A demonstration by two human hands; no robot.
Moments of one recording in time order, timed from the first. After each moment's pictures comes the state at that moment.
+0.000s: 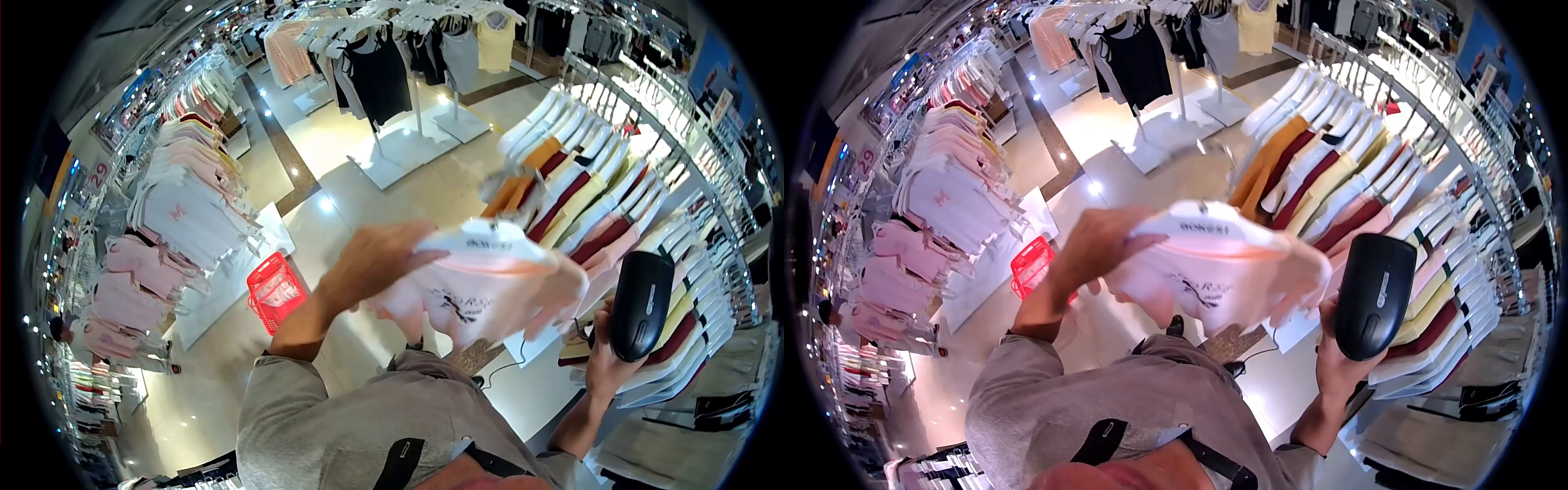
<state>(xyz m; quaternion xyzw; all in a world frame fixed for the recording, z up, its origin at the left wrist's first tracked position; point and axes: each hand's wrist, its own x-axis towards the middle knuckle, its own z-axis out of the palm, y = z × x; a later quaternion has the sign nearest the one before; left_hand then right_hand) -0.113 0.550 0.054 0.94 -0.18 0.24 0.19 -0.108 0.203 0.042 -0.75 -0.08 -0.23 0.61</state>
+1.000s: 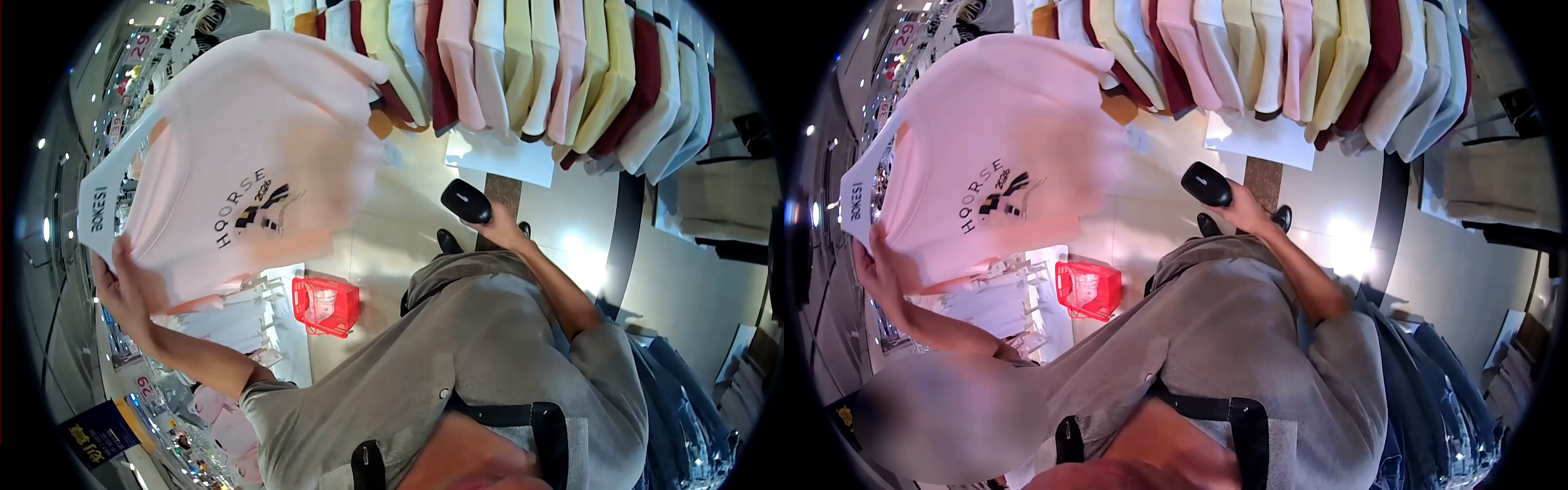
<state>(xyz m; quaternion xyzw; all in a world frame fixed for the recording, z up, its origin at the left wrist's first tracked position) -0.072 0.636 0.195 0.94 -0.08 0.29 0.19 -0.148 0.197 -0.290 -0.73 0.00 0.10 0.68</state>
